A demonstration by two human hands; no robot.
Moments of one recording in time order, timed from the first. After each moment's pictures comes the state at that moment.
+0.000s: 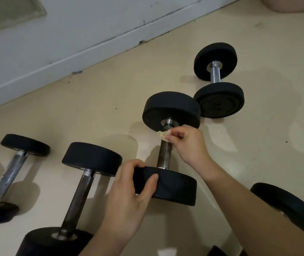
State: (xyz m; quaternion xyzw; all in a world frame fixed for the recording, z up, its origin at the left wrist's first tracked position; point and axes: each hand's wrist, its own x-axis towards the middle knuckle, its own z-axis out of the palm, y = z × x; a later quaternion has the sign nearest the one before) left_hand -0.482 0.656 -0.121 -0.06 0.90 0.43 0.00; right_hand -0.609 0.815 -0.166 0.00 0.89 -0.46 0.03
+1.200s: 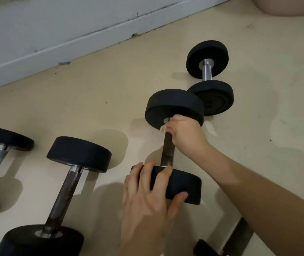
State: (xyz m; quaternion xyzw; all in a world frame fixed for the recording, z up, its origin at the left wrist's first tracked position) left_hand -0.462 0.708 -0.135 0.05 0.97 0.24 -0.05; right_hand -0.626 0.841 -0.156 -0.20 0.97 -0.15 0.06
